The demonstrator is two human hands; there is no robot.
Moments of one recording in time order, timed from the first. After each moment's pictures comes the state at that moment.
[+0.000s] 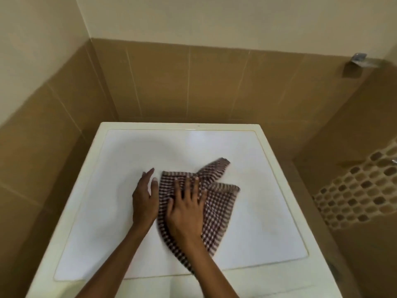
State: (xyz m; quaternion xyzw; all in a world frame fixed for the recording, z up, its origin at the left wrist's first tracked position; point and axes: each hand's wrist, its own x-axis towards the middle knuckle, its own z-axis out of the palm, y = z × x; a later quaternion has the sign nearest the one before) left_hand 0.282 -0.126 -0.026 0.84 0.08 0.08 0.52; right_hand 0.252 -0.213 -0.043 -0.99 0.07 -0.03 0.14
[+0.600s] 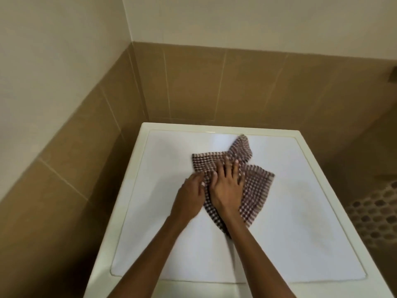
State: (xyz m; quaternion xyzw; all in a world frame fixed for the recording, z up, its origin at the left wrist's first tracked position) left_hand 0.303 -0.102 -0.012 0.92 -0.07 -0.04 0.39; right_hand 0.322 -0.212 -0.047 -0.98 0.11 -0.06 0.16
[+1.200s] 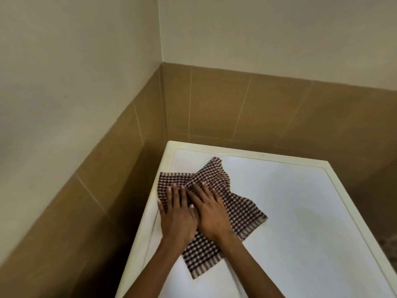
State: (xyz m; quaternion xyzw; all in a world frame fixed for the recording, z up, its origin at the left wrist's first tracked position) left_hand 0.318 -0.029 -0.015 0.99 0.07 -0.08 0.10; right_hand 0.337 -0.130 -0.031 -0.97 -0.20 0.02 0.14
